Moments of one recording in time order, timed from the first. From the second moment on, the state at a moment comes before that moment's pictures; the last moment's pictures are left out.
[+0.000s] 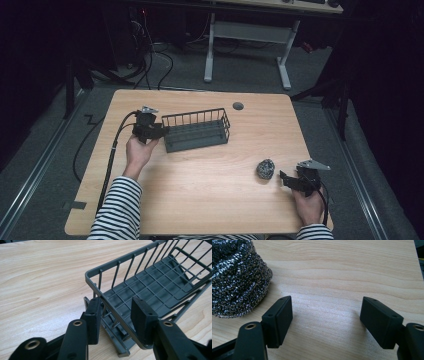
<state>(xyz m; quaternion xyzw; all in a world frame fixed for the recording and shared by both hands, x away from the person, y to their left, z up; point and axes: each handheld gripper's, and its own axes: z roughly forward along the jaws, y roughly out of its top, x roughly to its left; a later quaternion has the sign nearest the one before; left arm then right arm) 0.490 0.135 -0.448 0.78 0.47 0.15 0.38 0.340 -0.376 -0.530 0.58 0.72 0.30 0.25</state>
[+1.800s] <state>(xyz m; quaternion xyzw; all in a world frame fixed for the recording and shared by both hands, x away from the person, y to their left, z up) 0.455 0.072 -0.450 0.80 0.41 0.12 0.42 0.340 -0.376 -0.530 0.58 0.72 0.30 0.25</state>
